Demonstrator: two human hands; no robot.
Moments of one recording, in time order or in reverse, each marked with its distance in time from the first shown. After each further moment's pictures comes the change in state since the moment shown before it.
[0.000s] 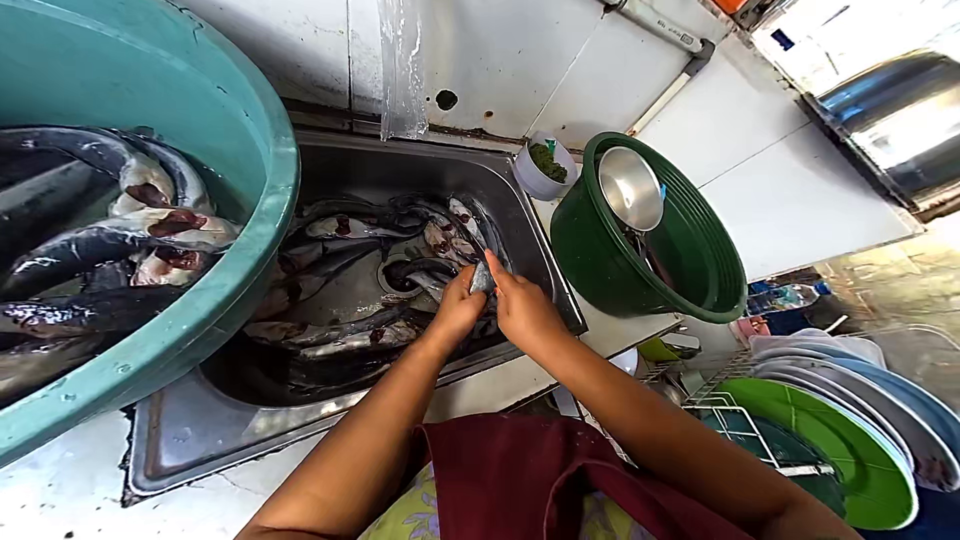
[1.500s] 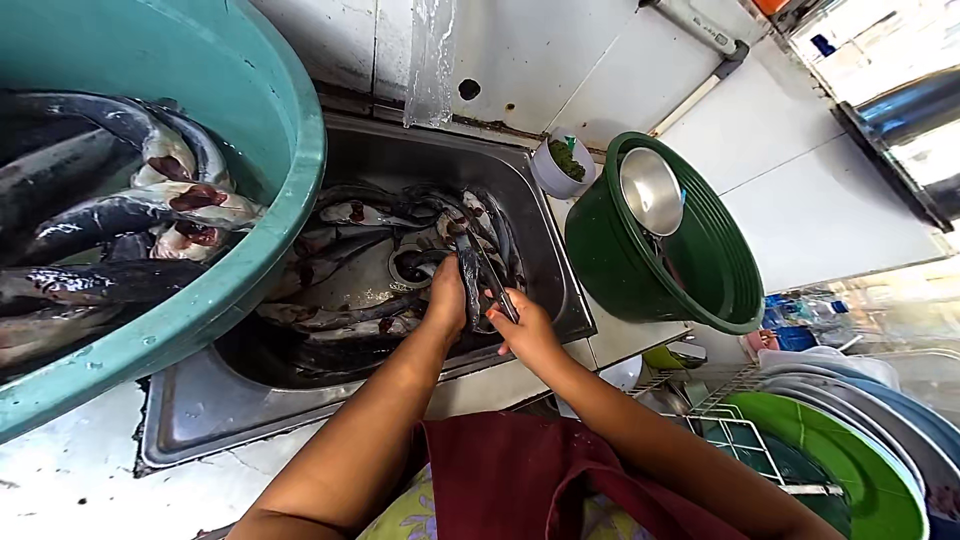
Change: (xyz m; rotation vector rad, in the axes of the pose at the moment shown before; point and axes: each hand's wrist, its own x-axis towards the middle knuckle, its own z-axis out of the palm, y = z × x) left_hand 0.003 0.016 -0.005 -0.386 0.418 -0.244; right_hand -0.013 0.015 0.041 0.708 -0.055 0.113
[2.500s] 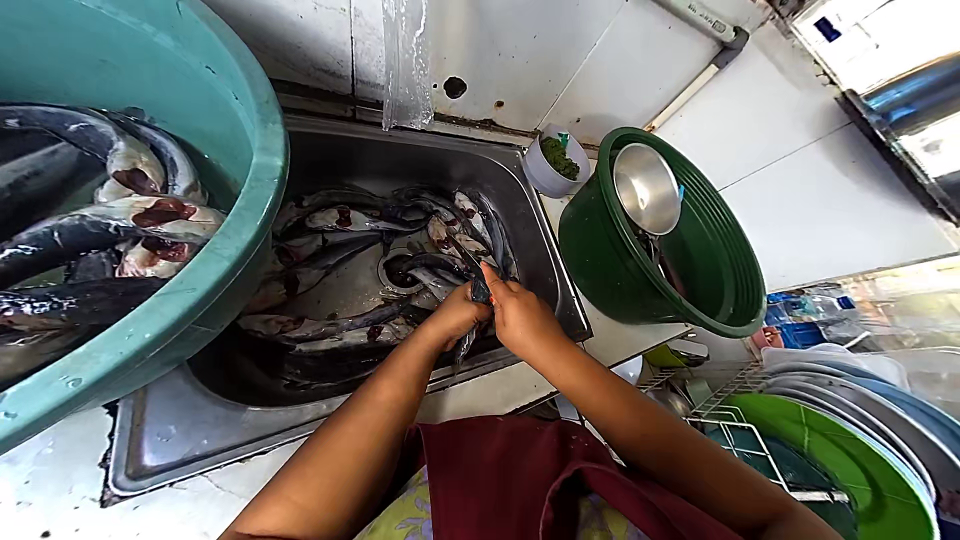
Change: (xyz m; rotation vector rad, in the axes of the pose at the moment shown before) left_hand -0.002 -0.003 0.002 0.459 -0.453 -0.182; right_hand 0.019 -0.023 -0.020 -0.765 -0.052 -0.135
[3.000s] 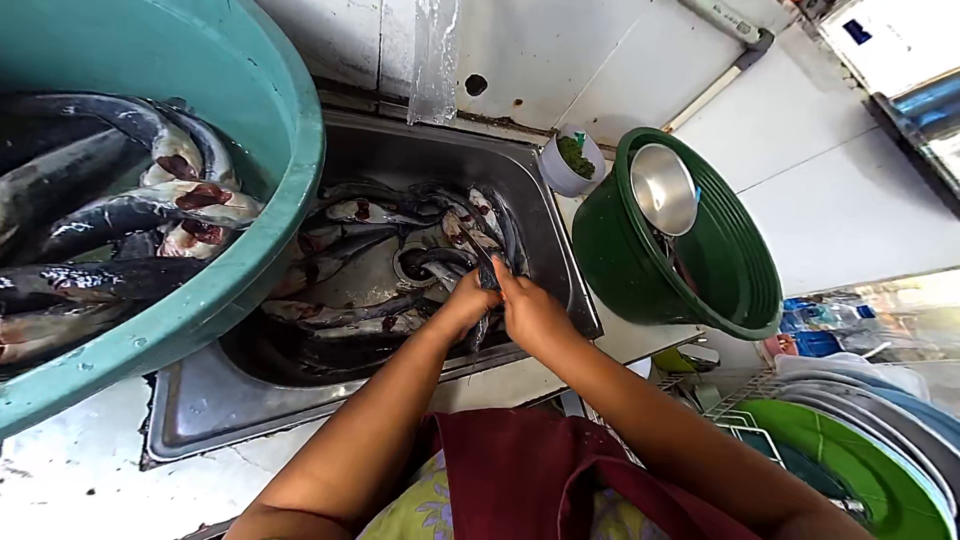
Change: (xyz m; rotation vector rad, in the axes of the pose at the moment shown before) left_hand -0.003 0.000 -0.003 -0.048 0.096 0.085; right_hand -0.005 -0.011 0.000 -0.052 -0.006 -0.022
